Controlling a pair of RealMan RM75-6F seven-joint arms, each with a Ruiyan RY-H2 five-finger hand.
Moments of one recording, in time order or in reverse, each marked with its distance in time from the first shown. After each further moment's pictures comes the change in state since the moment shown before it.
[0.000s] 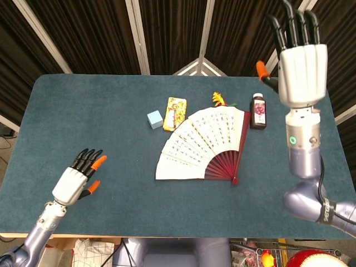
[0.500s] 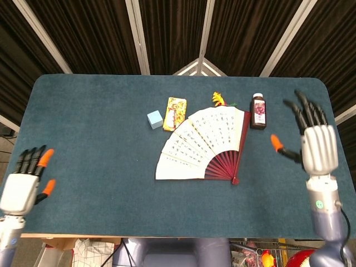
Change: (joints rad) left arm 0.173 0.367 -0.012 -0.535 -0.219 0.031 0.341; right arm -0.395 0.007 -0.339 -0.158 -0.281 0.189 0.419
